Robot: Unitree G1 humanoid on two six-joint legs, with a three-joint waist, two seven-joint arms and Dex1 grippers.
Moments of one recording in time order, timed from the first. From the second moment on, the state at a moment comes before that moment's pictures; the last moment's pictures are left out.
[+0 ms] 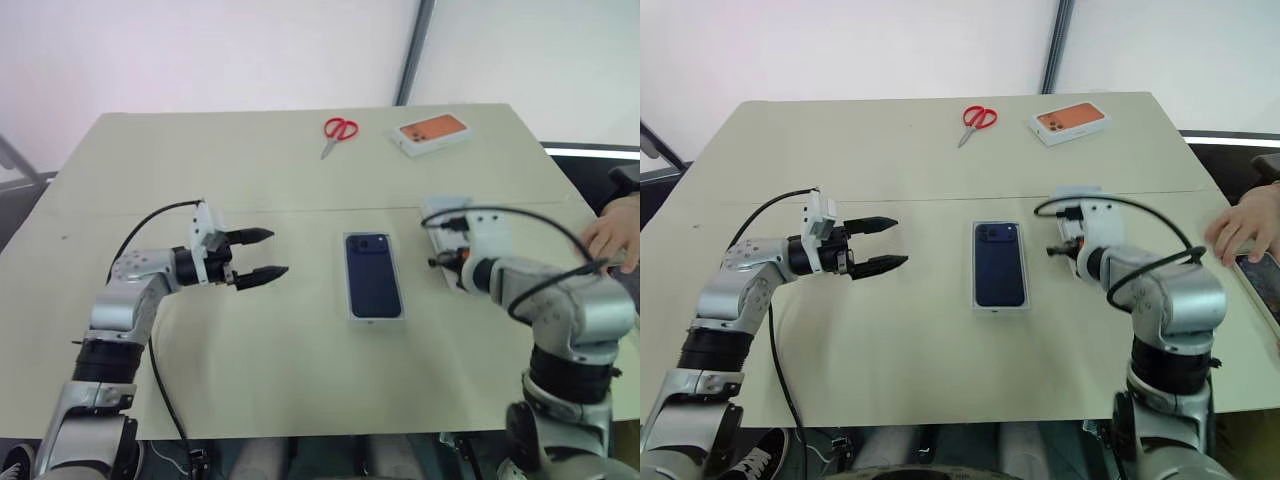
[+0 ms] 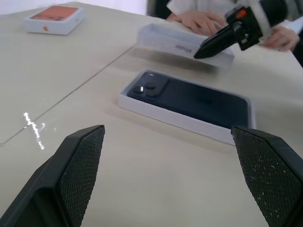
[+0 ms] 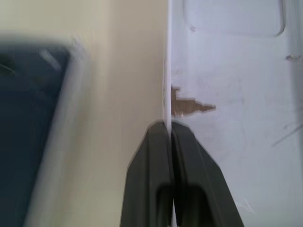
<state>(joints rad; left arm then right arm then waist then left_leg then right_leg) -0.47 0.55 0.03 0.17 -0.45 0.30 -1.15 -0.65 -0.24 -0.44 -0.44 0.44 1.59 0.14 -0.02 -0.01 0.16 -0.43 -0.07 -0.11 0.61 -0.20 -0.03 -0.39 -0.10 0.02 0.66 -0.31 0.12</state>
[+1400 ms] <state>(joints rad) -0.36 0.40 0.03 0.08 -0.47 0.33 -1.03 -0.31 -0.01 -0.23 -0.17 1.72 1.26 -0.37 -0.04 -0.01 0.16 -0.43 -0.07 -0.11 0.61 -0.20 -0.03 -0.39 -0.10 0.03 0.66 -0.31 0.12</state>
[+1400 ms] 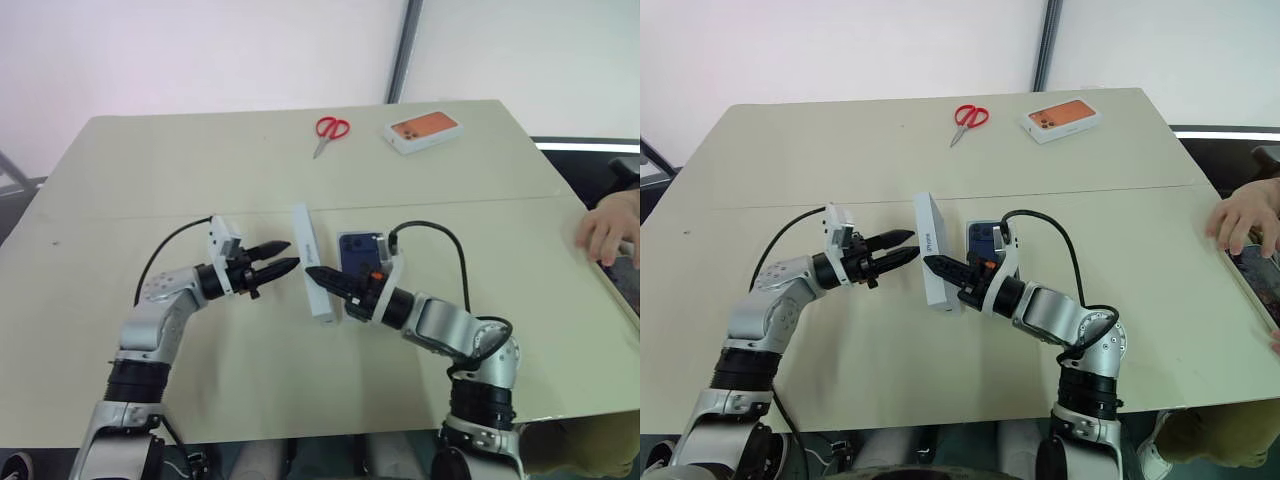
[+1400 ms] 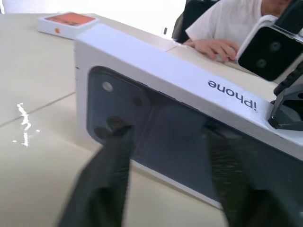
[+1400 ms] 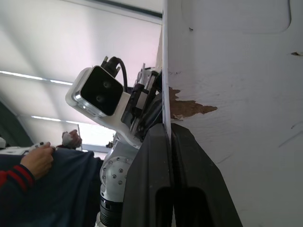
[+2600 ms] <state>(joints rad) -0.47 0.12 -0.14 0.23 -0.38 0.21 -0.92 -0.24 -0.69 -0.14 -0.22 0.87 0.70 0.23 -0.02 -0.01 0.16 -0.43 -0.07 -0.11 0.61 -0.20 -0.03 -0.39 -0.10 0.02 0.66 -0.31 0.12</state>
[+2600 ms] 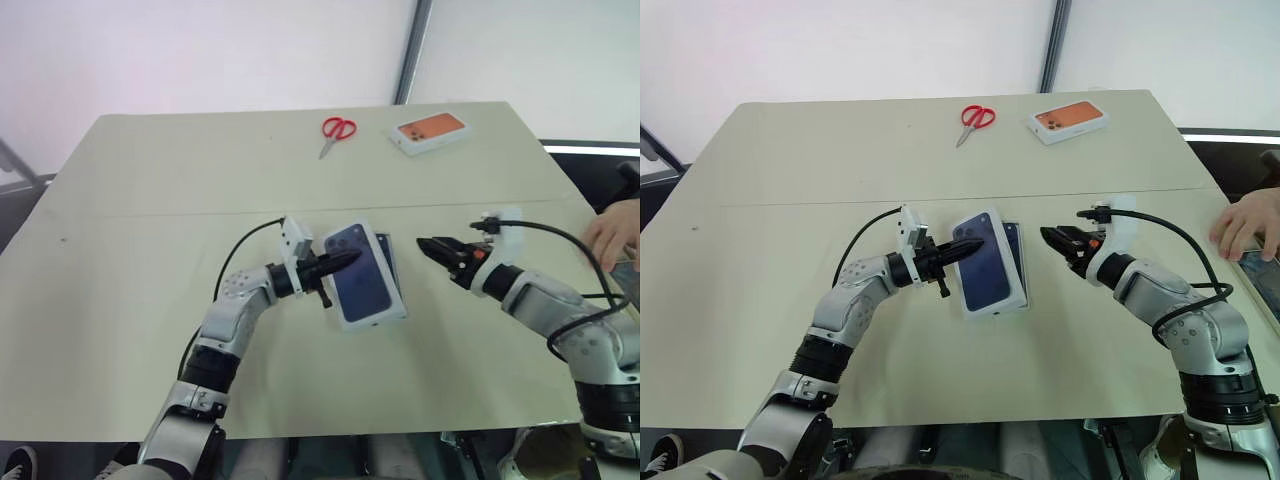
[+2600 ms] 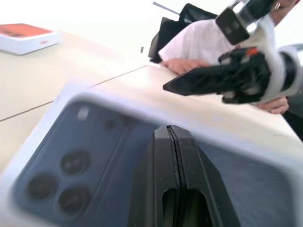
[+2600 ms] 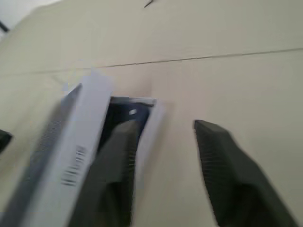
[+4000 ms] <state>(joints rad) -0.43 0.18 -0.17 0.25 -0.33 0.21 -0.93 -0.14 -0.68 0.04 -0.31 0.35 0.51 0.62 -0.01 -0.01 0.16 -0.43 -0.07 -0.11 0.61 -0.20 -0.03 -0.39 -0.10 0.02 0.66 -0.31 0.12</state>
